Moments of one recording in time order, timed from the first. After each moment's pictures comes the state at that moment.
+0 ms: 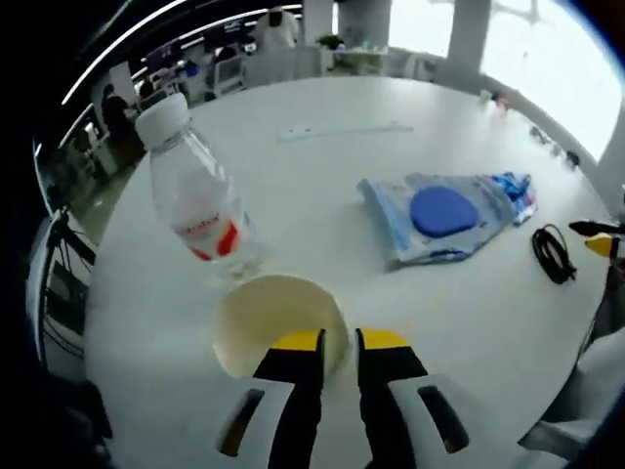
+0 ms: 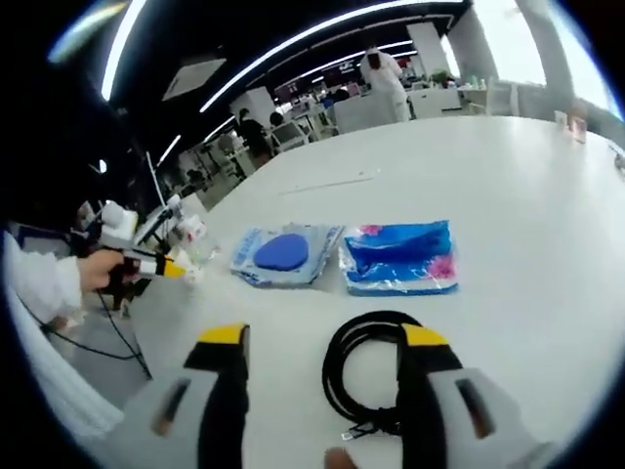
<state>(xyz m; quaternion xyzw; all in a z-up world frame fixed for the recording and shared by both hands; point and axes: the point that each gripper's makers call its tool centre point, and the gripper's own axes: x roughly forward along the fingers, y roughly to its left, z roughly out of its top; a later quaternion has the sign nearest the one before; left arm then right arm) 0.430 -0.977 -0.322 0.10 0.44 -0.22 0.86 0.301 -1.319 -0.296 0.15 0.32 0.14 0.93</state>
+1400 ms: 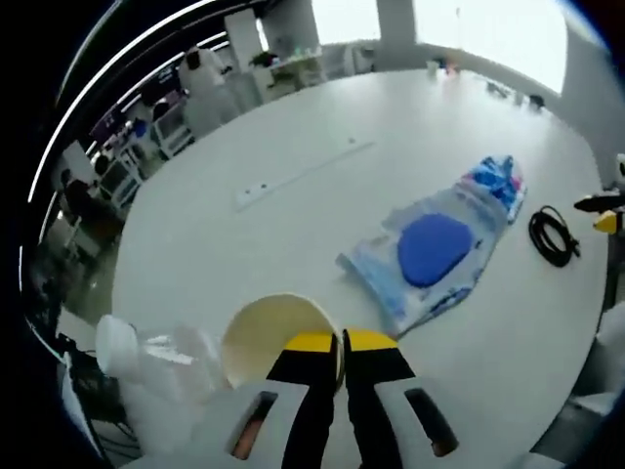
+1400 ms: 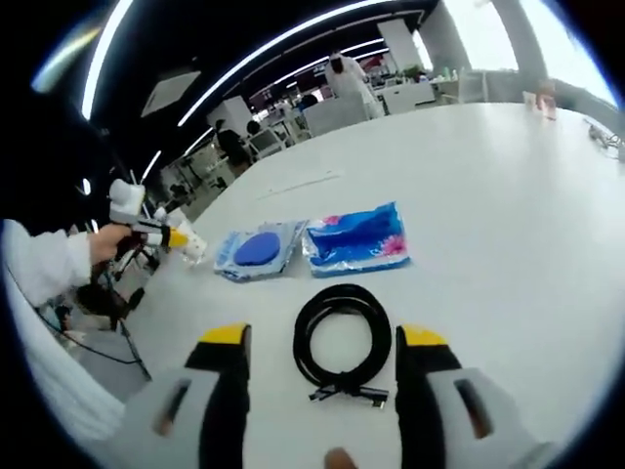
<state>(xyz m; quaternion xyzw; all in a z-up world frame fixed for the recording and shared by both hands) 0.494 -1.036 -0.285 0.23 0.40 -0.31 0.83 0.276 -1.351 -0.302 0.19 0.33 0.10 0.92</state>
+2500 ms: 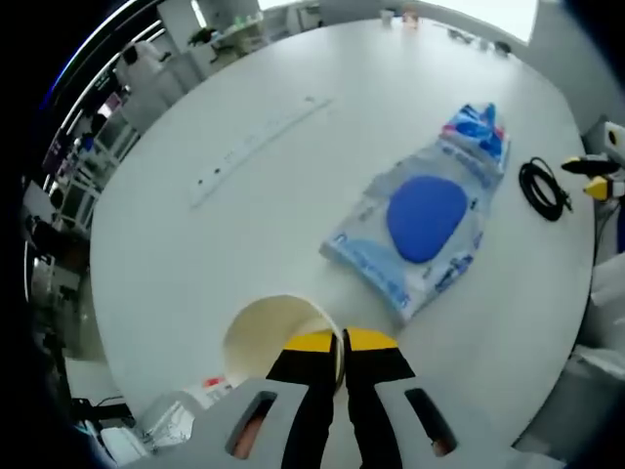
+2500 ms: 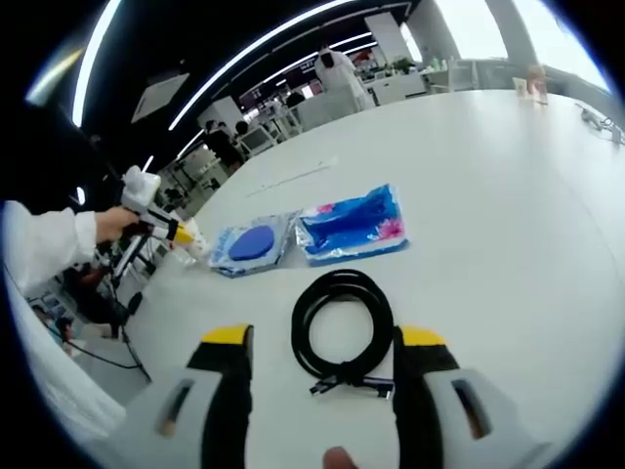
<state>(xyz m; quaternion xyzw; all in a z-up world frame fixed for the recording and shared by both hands) 0.503 -1.044 -0.311 0.30 0.47 -0.37 0.74 0.271 -1.348 -0.317 0.21 0.34 0.08 0.91</state>
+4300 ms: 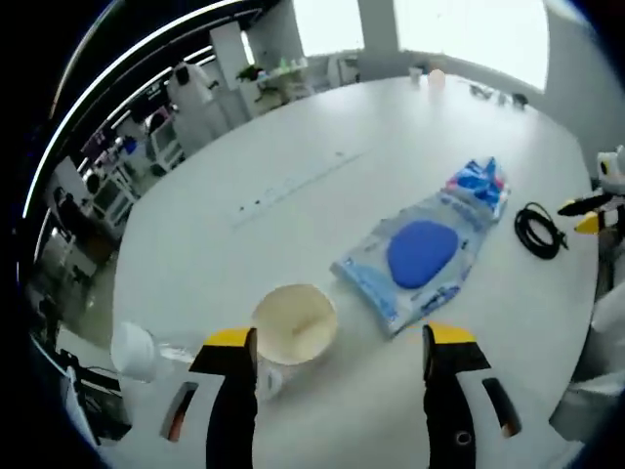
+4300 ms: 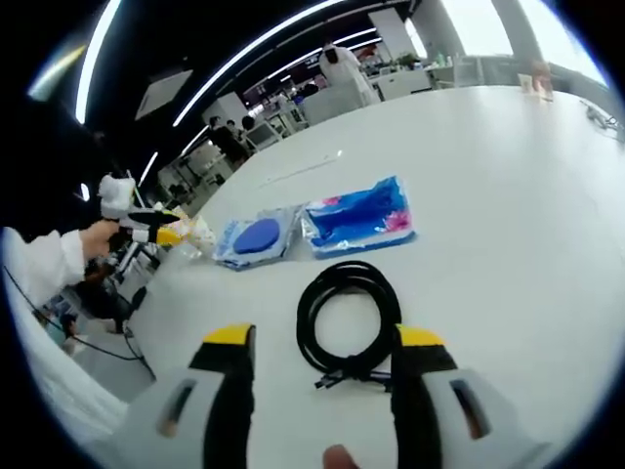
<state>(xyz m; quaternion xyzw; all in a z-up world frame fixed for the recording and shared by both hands) 0.477 -1.024 -0.267 0.23 0.36 -0.33 0.84 0.269 -1.339 -0.318 0.21 0.34 0.10 0.91</state>
